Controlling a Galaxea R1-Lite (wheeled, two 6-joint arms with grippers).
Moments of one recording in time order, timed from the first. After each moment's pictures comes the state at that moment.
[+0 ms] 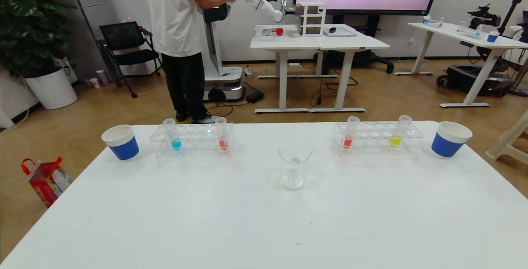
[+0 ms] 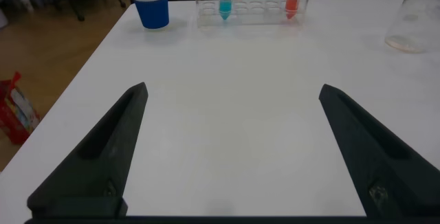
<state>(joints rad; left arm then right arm) 0.00 0.00 0.00 0.01 0.00 0.01 0.01 0.00 0.00 0.01 0.02 -0.05</state>
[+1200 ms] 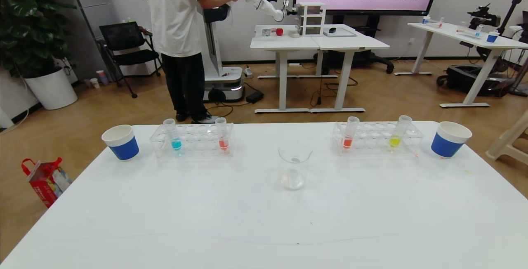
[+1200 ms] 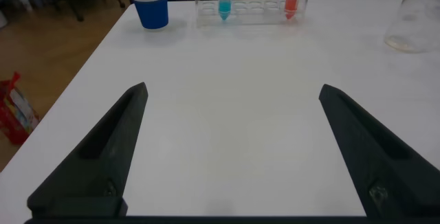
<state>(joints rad) 0.00 0.00 0.00 0.00 0.00 0.01 0.01 0.03 -0.12 0.00 -0.05 -0.06</state>
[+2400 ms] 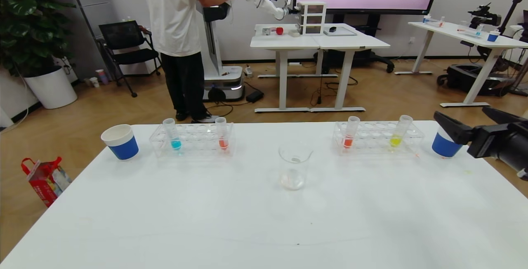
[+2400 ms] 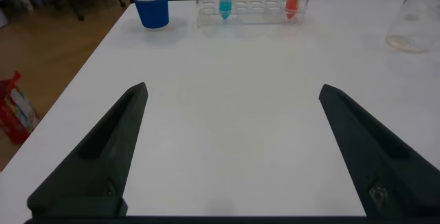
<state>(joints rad) 0.00 0.00 0.00 0.01 0.00 0.01 -0.03 1.47 -0.42 -1.07 0.09 -0.01</state>
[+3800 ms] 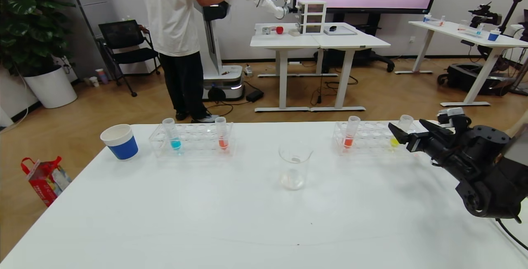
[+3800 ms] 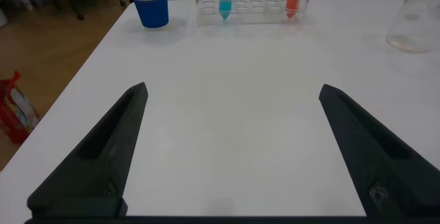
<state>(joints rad) 0.00 0.00 0.00 0.01 0.00 0.01 -0.17 2.31 -0.81 -1.56 0.31 0.04</state>
